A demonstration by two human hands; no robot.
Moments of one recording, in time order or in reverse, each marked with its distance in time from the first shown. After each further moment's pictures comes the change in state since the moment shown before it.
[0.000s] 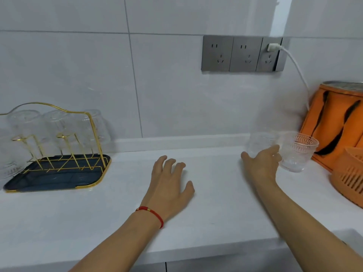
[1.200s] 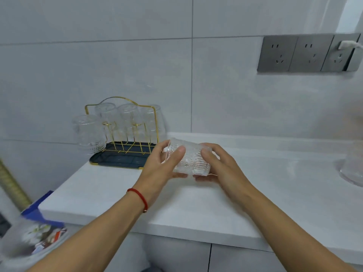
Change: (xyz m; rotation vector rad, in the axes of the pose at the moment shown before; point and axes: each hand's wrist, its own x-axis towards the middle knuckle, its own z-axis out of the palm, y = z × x) left_hand -0.053 -0.054 -0.109 -1.061 0.216 -0.421; right_hand -0.175 -0.097 0.036 0.600 -1.009 -0.293
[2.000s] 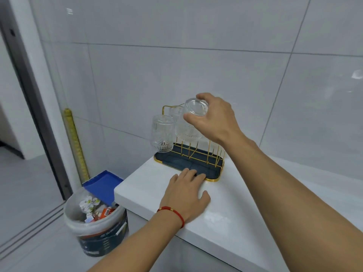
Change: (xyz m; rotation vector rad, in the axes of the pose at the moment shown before) left_hand -0.002 -0.053 -0.106 1.310 0.071 0.105; right_hand 0.141 -0.104 0.187 -0.765 0.030 -0.515
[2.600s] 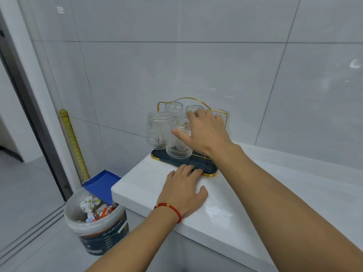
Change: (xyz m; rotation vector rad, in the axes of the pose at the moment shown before) left_hand -0.002 0.000 -0.003 -0.042 0.085 0.021; right_hand -0.020 0.017 0.033 -0.552 -0.123 -0.152
